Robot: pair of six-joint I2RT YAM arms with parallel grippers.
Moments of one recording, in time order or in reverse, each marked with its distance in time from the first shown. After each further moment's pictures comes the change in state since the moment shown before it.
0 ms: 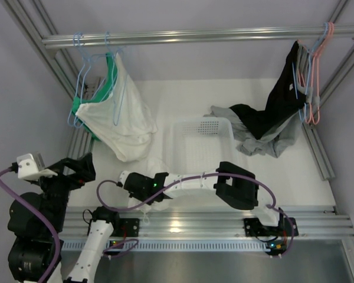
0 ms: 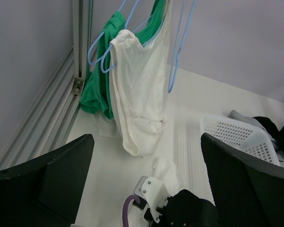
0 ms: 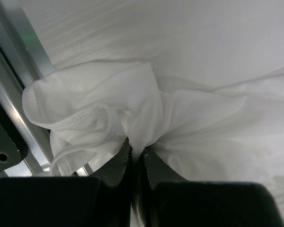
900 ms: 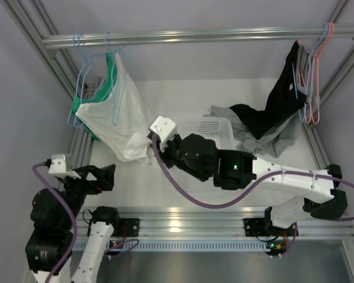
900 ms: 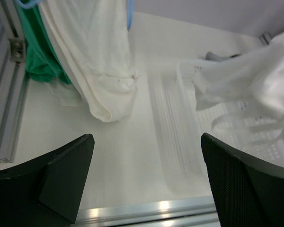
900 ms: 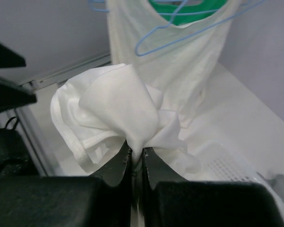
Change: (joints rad) left arm 0.000 -0.121 -0.220 0.000 0.222 0.014; right arm 0.030 -0.734 -0.065 0.142 0.293 -0.189
